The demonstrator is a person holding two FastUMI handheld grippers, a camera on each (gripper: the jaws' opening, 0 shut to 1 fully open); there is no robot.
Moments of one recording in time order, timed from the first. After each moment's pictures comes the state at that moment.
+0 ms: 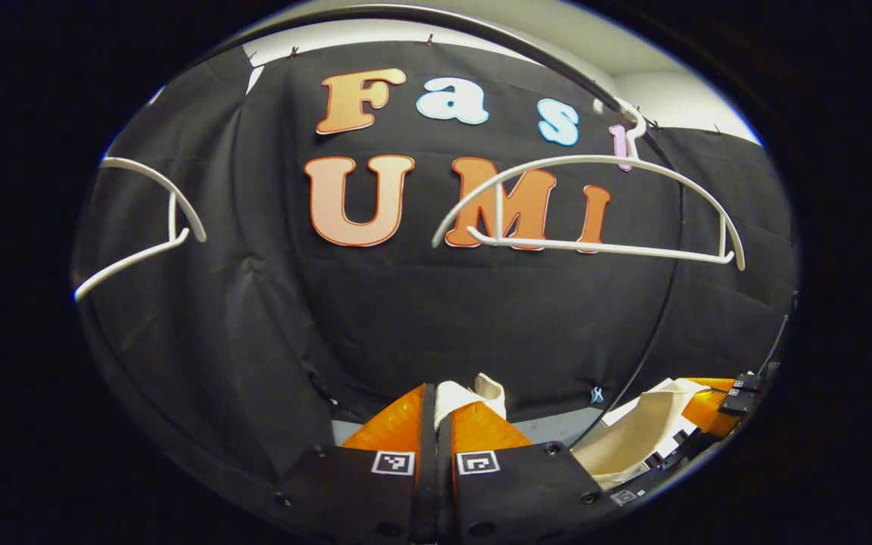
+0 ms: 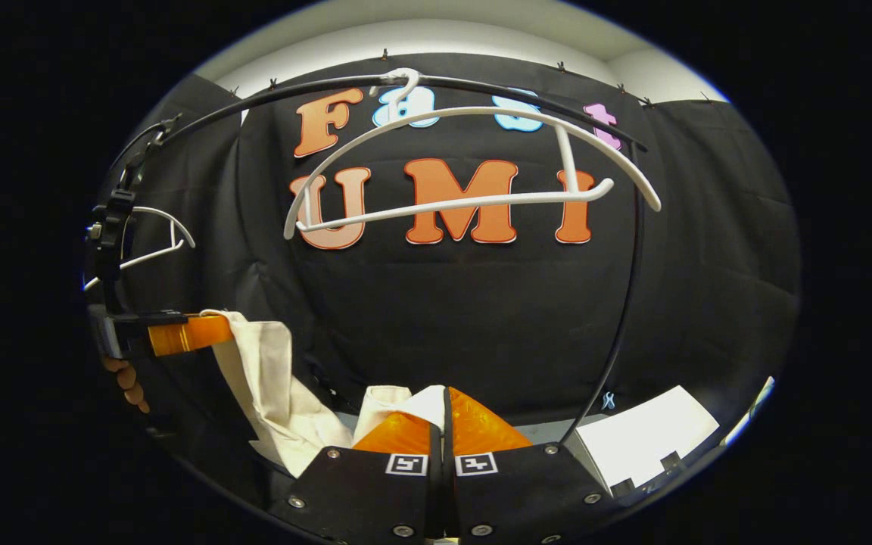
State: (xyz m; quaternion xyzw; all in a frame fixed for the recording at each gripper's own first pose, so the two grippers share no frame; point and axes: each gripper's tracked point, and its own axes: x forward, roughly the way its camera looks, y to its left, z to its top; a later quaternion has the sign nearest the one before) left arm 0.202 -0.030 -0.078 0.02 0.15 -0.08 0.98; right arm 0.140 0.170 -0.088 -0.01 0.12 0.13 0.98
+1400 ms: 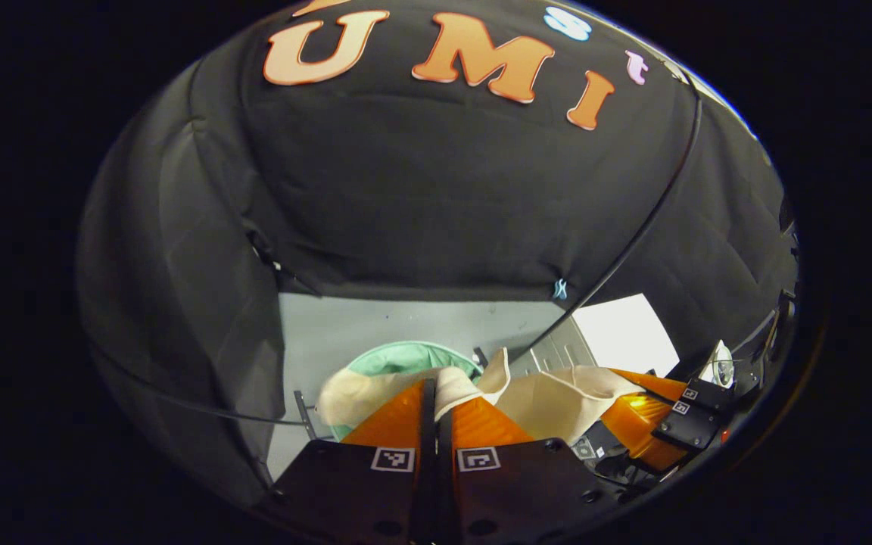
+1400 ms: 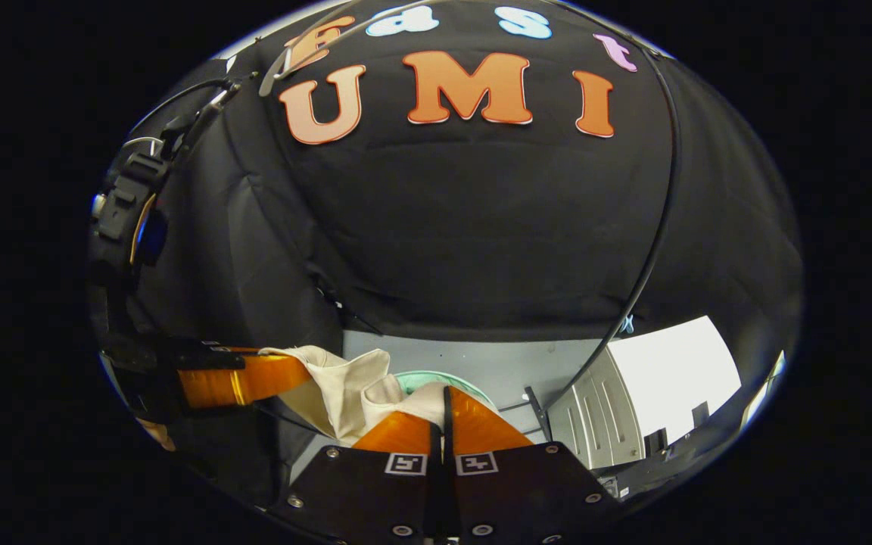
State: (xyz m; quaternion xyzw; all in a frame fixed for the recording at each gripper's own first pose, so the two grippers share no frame) left arm 0.158 -0.085 -0.301 -0.02 0.44 -0.11 0.89; right arm 0.131 0.171 -0.283 -0.02 0.32 0.14 0.94
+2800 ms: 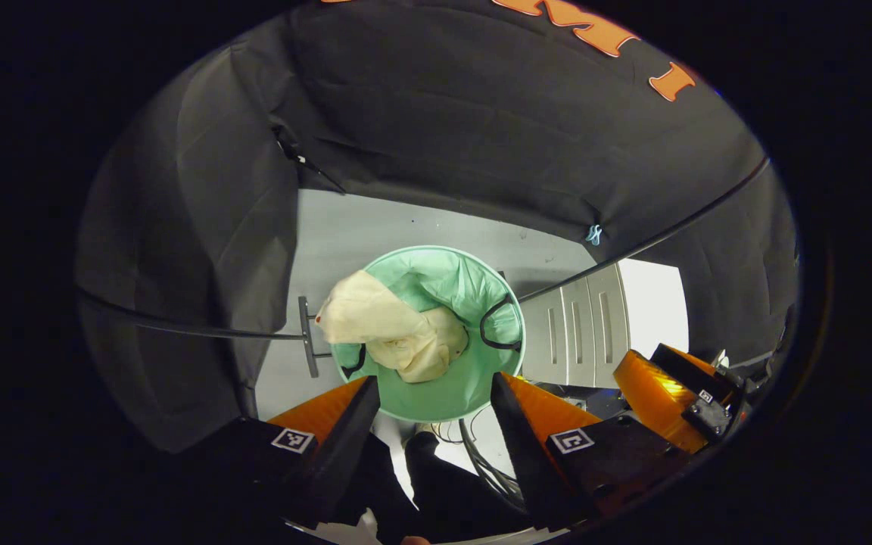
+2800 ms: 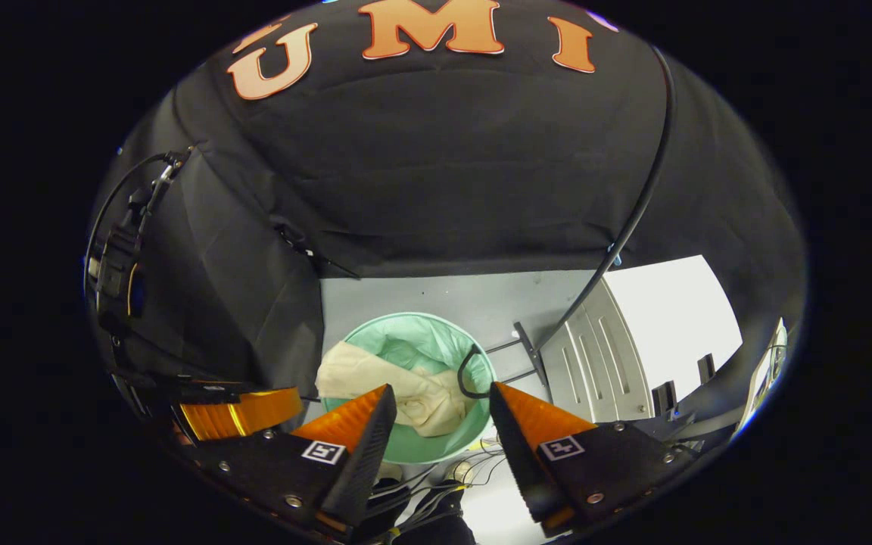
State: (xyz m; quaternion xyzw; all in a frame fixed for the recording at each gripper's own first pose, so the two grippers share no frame) left arm 0.115 -0.044 -0.378 -0.06 0.59 -0.04 0.81; right arm 0.132 0.149 -0.351 -0.01 0.43 0.08 0.90
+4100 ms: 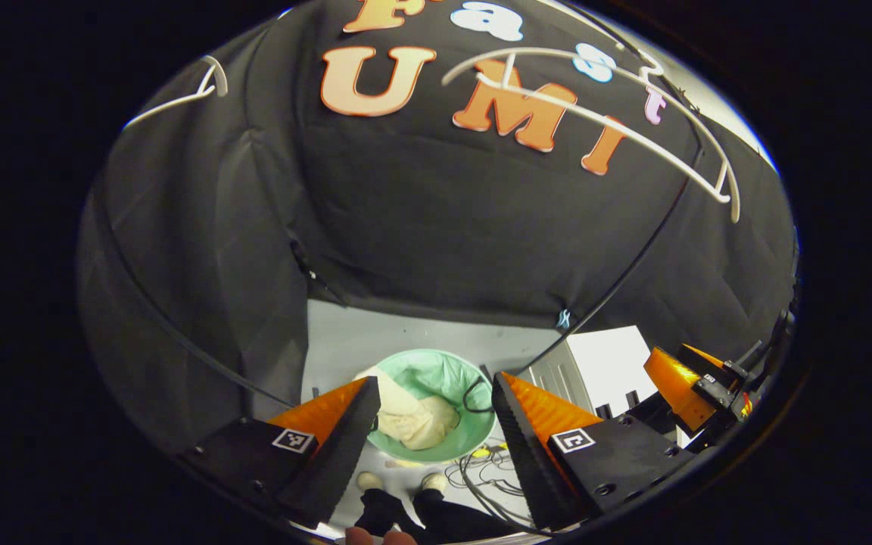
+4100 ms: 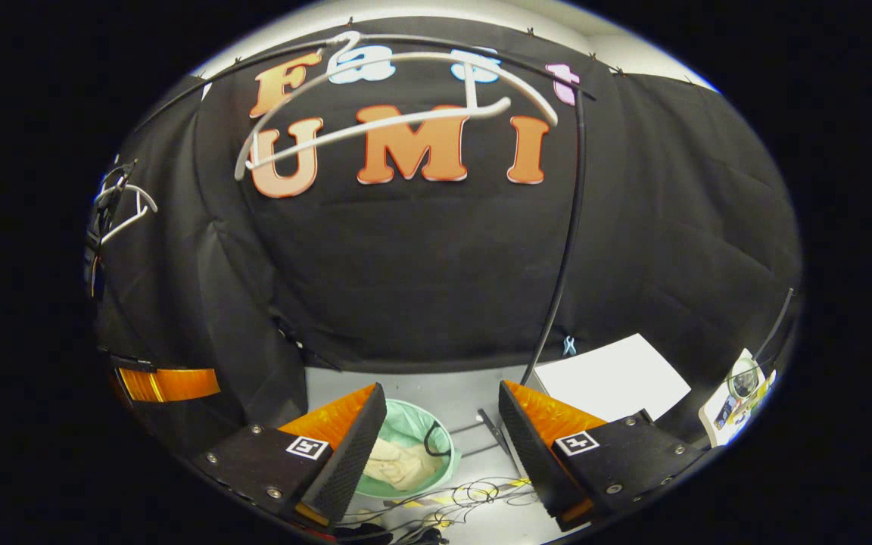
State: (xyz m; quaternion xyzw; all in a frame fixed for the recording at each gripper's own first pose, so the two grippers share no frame) left arm 0.103 -0.027 -0.146 -0.06 0.37 -0.07 0.93; right arm 0.093 0.095 -0.119 -0.02 0.21 0.05 0.98
